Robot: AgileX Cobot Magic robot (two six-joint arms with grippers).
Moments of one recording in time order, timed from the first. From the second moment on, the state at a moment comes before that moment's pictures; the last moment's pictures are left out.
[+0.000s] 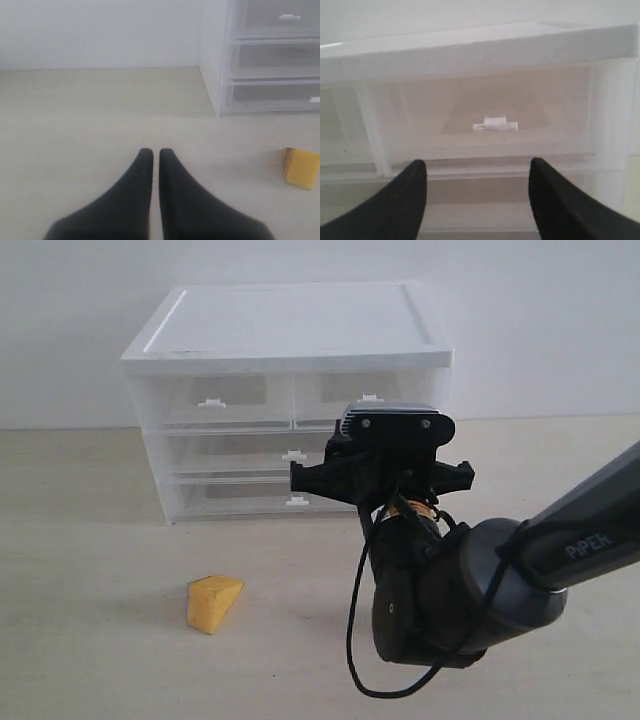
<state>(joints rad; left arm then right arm) 0.00 0.00 0.00 0.02 0.31 0.01 0.83 2.03 -0.90 0.76 -1.21 -0.24</state>
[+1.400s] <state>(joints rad) 0.00 0.00 0.00 0.02 0.31 0.01 0.73 2.12 -1.09 0.72 -1.15 -0.35</state>
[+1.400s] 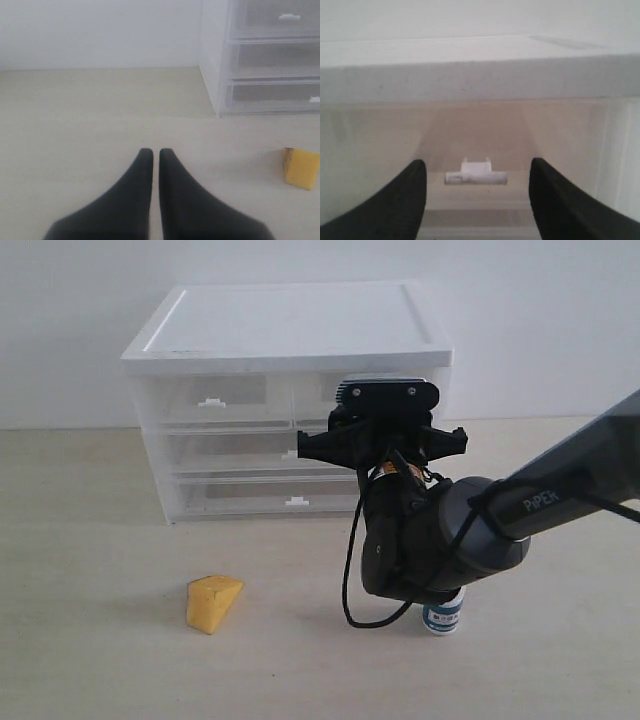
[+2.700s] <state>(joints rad) 0.00 0.00 0.00 0.02 0.31 0.01 0.83 1.97 -0.88 0.82 -1.15 -0.38</state>
